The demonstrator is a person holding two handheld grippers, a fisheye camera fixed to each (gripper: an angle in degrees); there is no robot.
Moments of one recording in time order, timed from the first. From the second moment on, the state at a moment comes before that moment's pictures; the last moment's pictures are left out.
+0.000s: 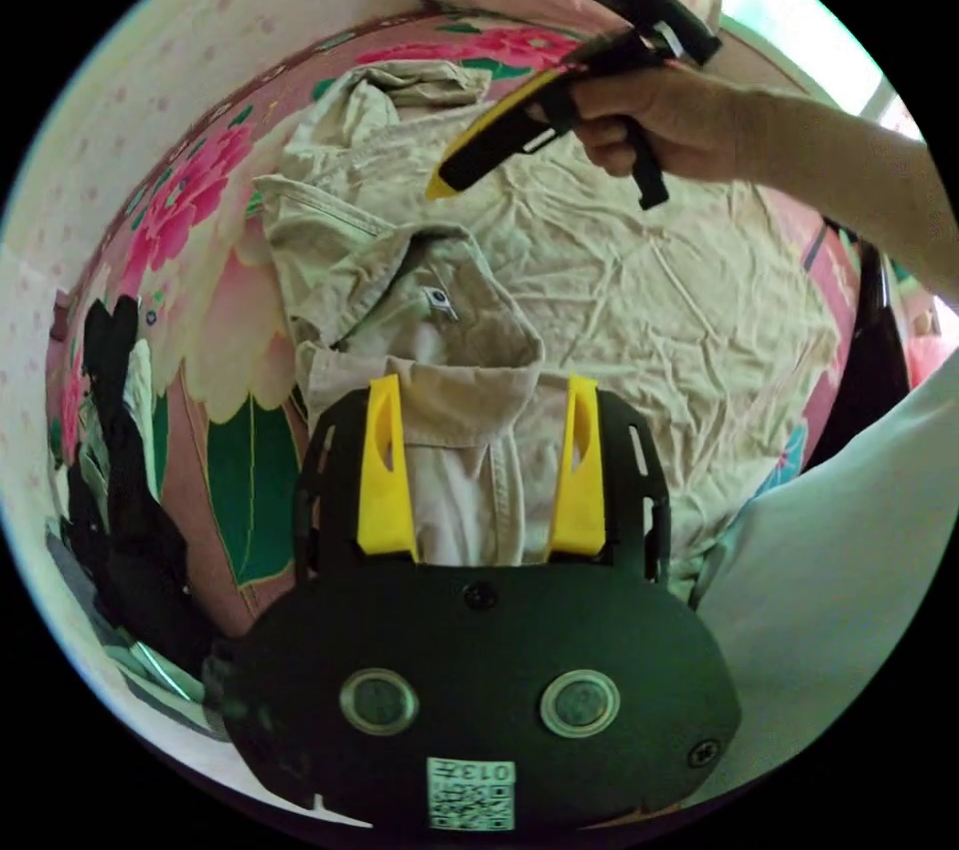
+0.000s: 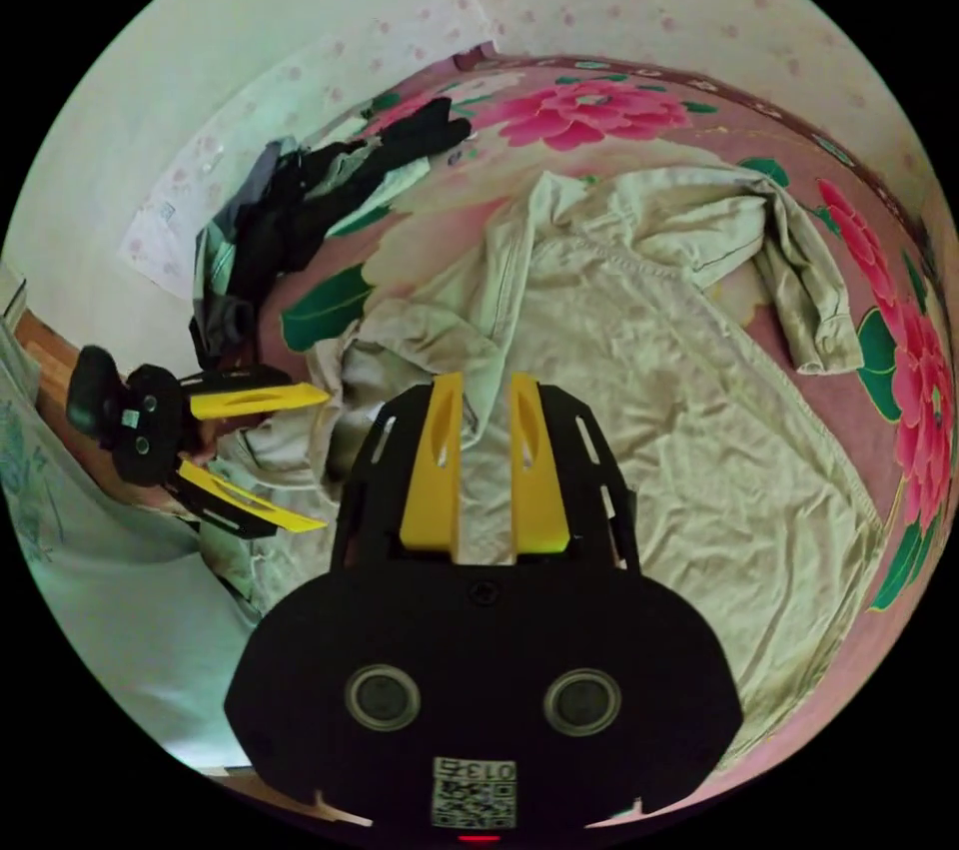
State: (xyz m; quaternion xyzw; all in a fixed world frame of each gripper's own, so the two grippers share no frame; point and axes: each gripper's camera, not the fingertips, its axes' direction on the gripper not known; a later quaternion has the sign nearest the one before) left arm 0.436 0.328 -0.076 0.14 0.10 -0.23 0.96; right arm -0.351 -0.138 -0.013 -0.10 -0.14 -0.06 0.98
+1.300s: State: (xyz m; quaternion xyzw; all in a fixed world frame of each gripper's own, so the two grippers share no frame) left arm 0.228 0.782 0.091 0.44 0.45 -0.51 0.58; right arm -0.502 -0.360 0.120 -0.13 -0.24 -0.19 0.94
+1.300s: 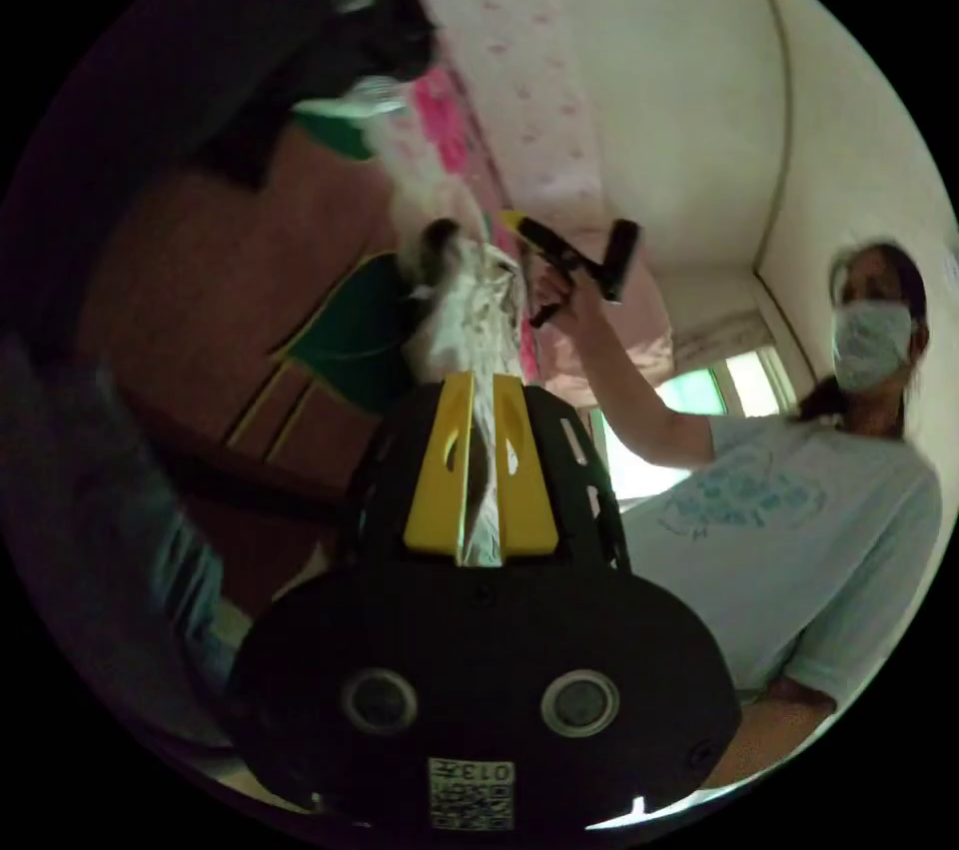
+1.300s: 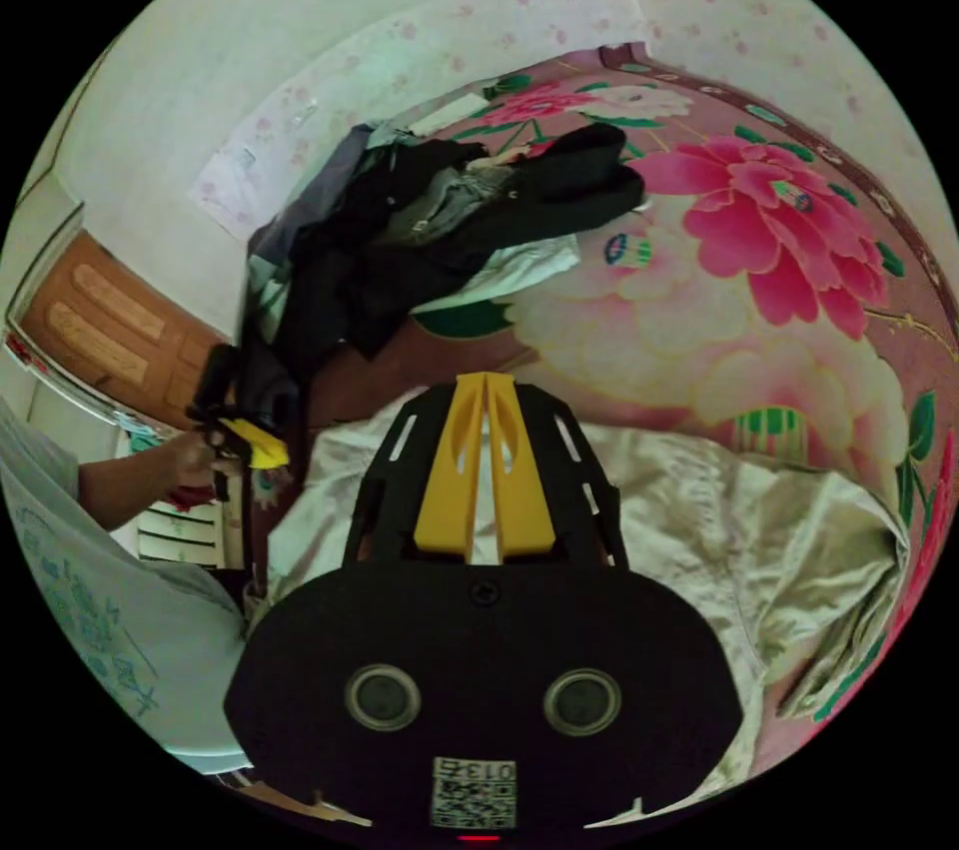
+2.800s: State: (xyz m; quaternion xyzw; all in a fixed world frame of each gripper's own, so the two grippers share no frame) left arm 0.386 0.420 -0.090 0.12 0.22 -0.31 0.92; right arm -0.531 0.099 -0.092 -0.22 0.09 -0.02 0.97
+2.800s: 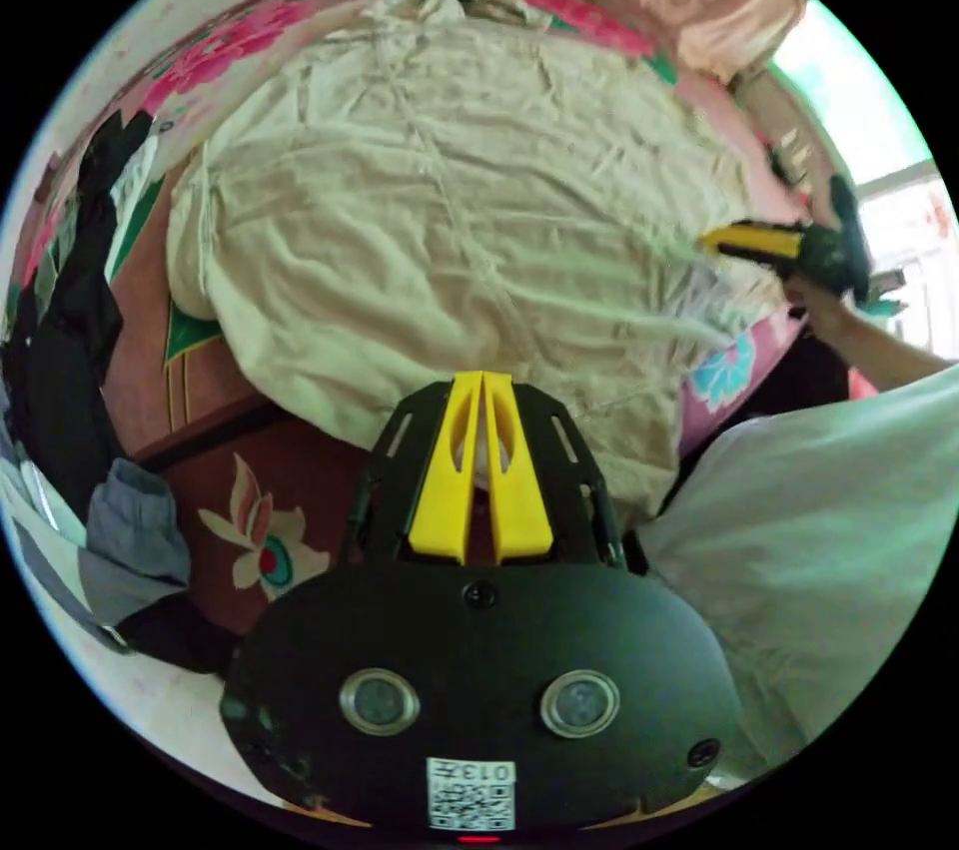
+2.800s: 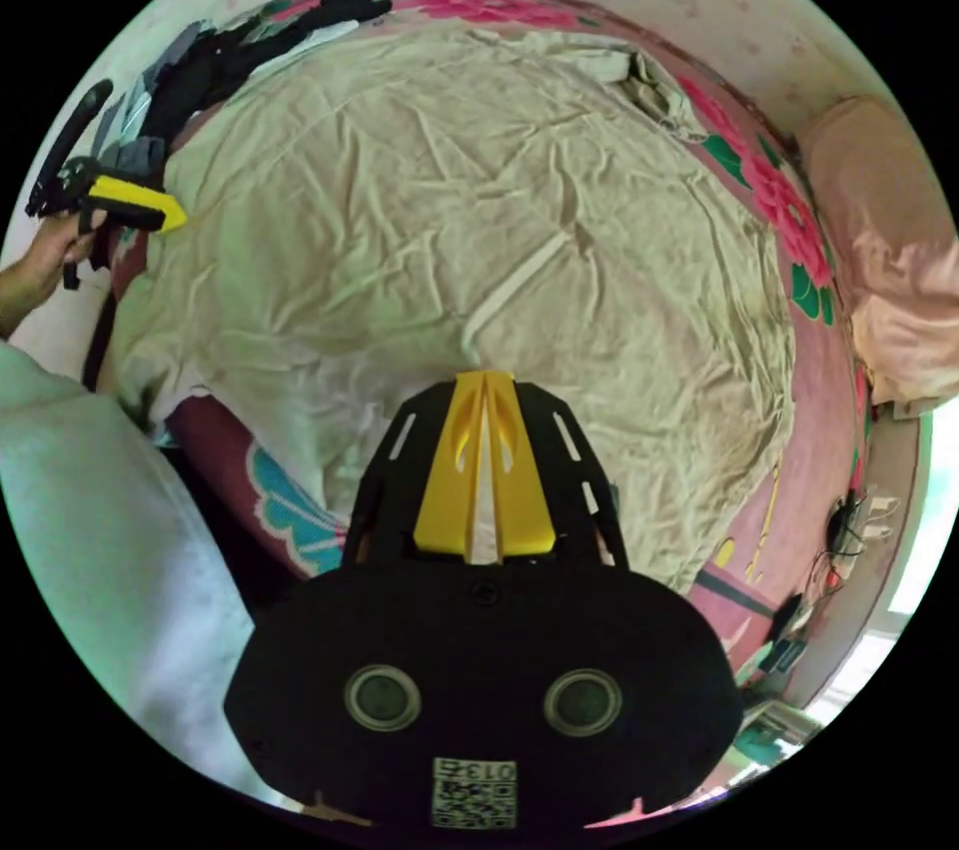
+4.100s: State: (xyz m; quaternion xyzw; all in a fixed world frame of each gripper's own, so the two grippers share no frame) left arm 0.491 0.445 -0.129 0.06 0.15 -0.26 0.95; right arm -0.519 0.231 -0.176 -0.13 0.03 -0.03 0.99
